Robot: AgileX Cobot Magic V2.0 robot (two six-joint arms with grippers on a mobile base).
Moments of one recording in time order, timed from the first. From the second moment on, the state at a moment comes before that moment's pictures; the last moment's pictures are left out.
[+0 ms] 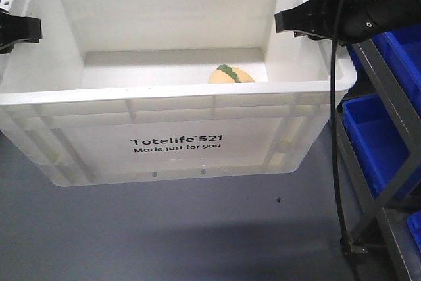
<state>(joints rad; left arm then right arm) -0.15 1.14 -1.13 -0.05 0.73 -0.08 0.44 1.39 -1.35 -0.22 0.82 0.23</state>
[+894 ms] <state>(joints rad) -0.15 1.14 -1.13 -0.05 0.73 -0.08 0.44 1.39 -1.35 -0.22 0.82 0.23</state>
